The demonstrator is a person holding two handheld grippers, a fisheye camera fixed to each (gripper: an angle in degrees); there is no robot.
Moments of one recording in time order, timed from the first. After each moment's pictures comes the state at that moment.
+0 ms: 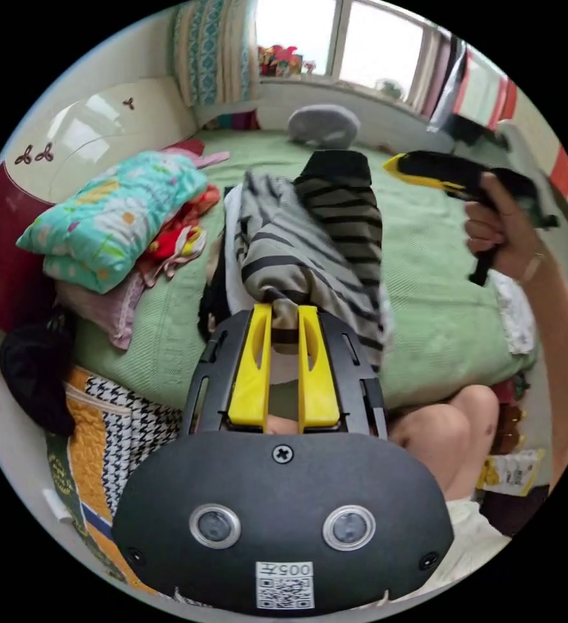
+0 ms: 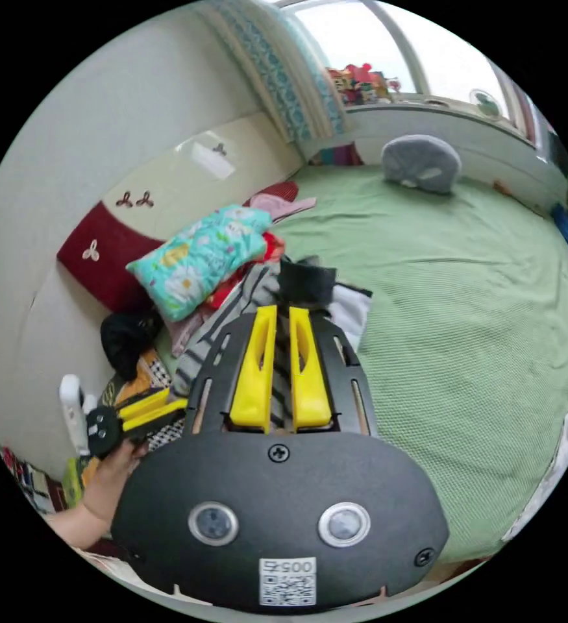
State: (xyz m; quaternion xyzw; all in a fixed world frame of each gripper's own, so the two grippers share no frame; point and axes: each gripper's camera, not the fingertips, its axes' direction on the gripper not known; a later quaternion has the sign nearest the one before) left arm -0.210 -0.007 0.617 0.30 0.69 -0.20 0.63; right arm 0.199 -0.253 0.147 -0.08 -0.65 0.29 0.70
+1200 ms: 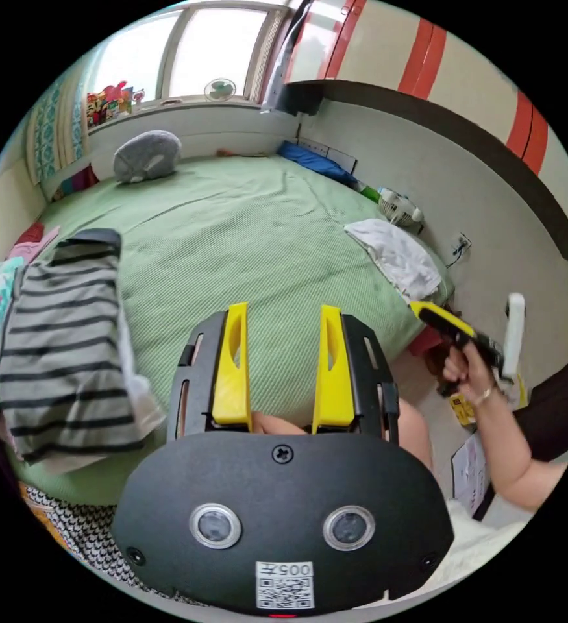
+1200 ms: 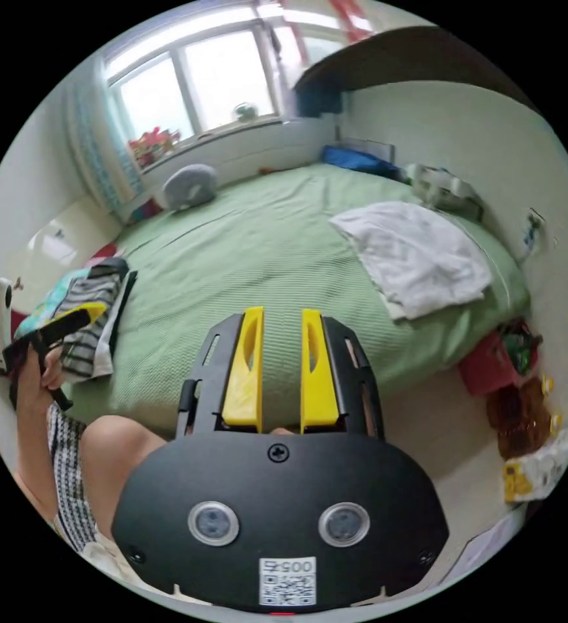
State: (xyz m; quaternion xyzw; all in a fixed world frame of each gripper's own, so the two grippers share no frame) left arm -0.149 -0.025 0.267 0.51 0.71 -0.05 0.48; right arm 0.287 0.199 0.111 -0.23 -0.33 0.50 0.76
